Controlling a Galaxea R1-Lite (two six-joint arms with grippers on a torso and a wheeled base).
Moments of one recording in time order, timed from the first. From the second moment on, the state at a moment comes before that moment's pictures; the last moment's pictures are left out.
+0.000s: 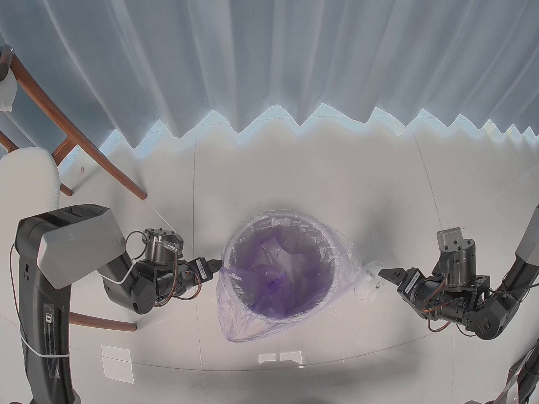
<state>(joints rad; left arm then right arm) -0.27 2.38 -0.91 -0.87 -0.12 -0.58 0.37 1.93 -0.36 -0.93 -0.03 0.95</state>
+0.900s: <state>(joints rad) -0.24 2.23 -0.87 -0.75 0.01 -0.59 0.38 1.98 -0.38 -0.92 -0.04 0.91</state>
